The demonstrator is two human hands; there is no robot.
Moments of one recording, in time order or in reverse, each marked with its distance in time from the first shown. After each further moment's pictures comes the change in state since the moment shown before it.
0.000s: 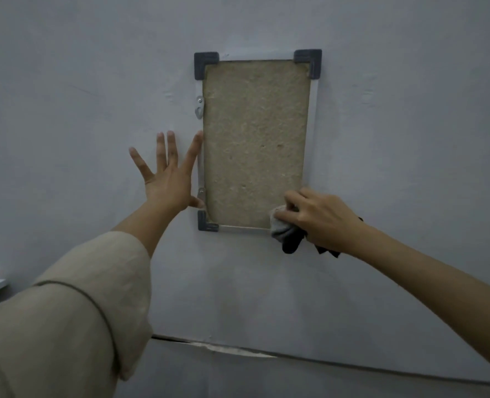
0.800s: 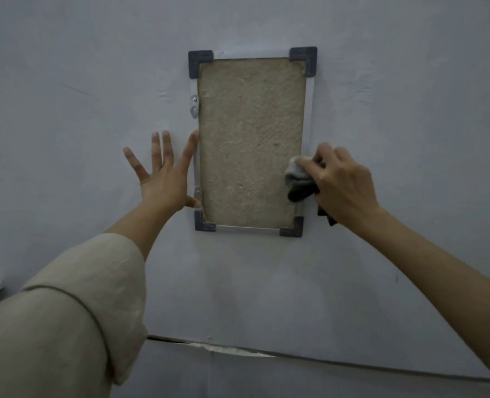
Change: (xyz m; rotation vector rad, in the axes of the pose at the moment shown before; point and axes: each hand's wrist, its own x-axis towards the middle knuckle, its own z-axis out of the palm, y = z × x) left_hand -0.001 0.000 -0.003 -0.002 -0.027 0.006; right_hand 0.004 0.024 -0.016 -0.071 0.341 0.404
